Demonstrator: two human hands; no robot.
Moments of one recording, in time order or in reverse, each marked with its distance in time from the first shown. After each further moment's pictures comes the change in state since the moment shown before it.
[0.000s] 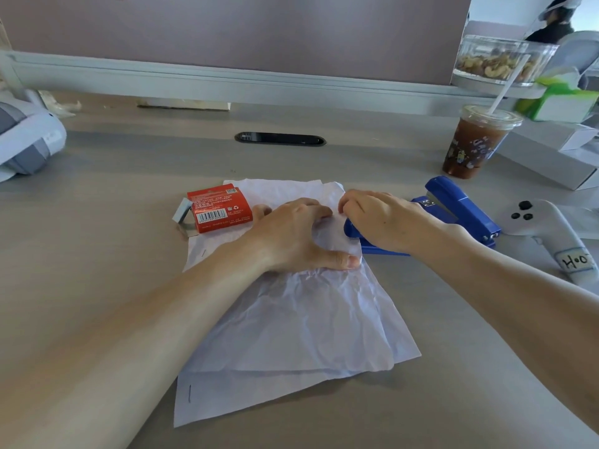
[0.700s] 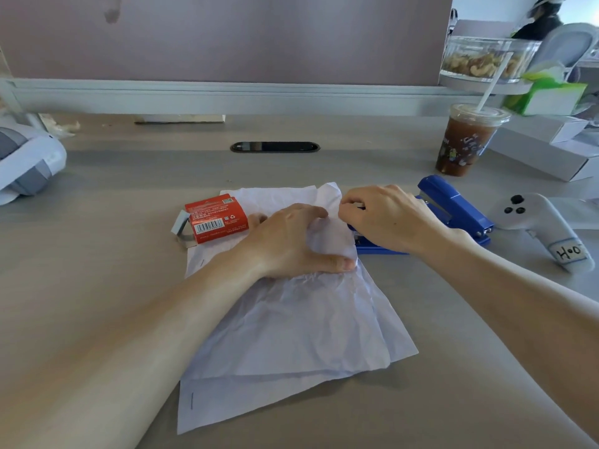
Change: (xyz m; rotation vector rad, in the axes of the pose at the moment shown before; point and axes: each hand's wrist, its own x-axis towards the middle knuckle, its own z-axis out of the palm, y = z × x) left_hand -0.004 -0.001 -0.001 -0.083 -0.010 -0.039; right_hand -0.019 0.002 -0.008 0.087 0.211 -0.034
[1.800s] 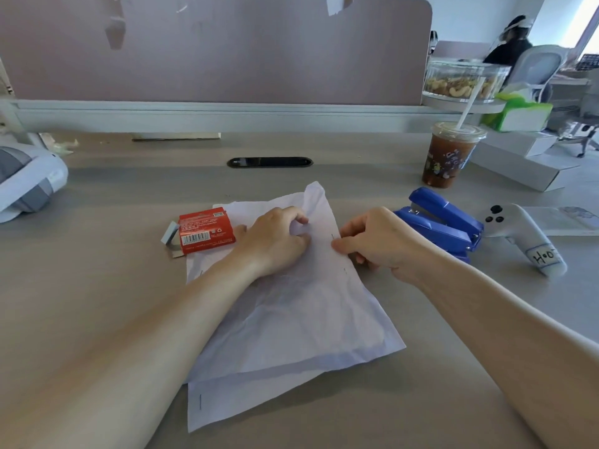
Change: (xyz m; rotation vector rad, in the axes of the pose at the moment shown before) left_hand 0.008 -0.011 -0.006 -0.185 0.180 -0.102; right_hand -0.021 -0.017 0.002 0.576 -0.112 0.332
